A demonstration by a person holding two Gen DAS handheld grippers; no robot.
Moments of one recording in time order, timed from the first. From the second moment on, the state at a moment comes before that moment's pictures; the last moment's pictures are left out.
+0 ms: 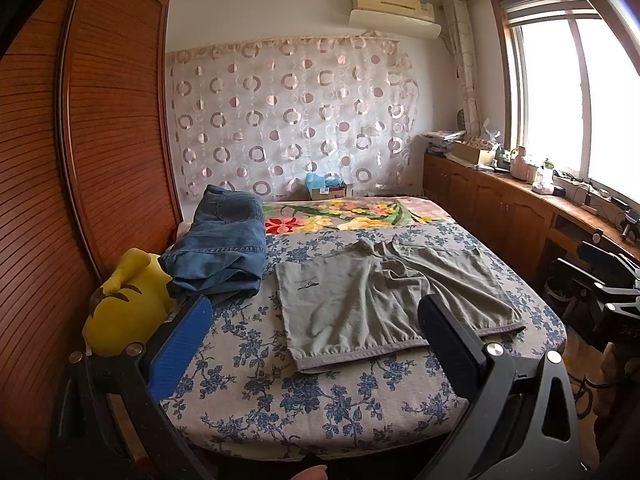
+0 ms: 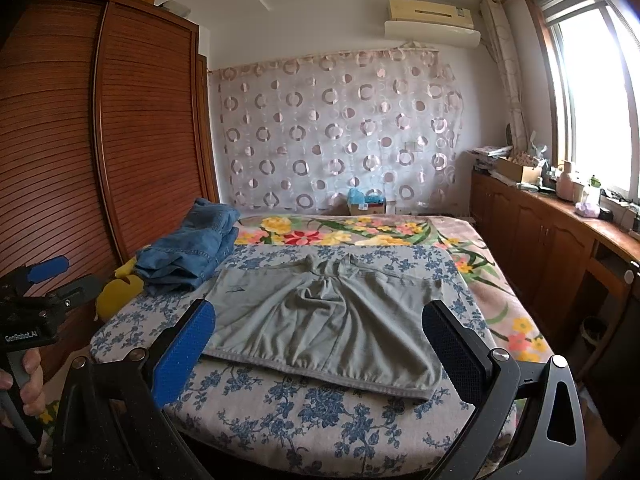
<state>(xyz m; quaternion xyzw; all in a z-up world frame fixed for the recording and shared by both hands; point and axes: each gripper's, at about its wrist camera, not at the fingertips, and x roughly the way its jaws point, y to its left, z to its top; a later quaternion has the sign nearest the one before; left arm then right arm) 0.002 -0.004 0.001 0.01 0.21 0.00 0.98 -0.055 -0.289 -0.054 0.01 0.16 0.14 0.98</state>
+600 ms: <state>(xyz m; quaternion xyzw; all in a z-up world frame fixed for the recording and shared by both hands) 0.002 -0.005 0.001 0.01 0.21 0.00 0.98 -0.056 -0.291 -0.055 0.01 0.16 0.14 0.98</state>
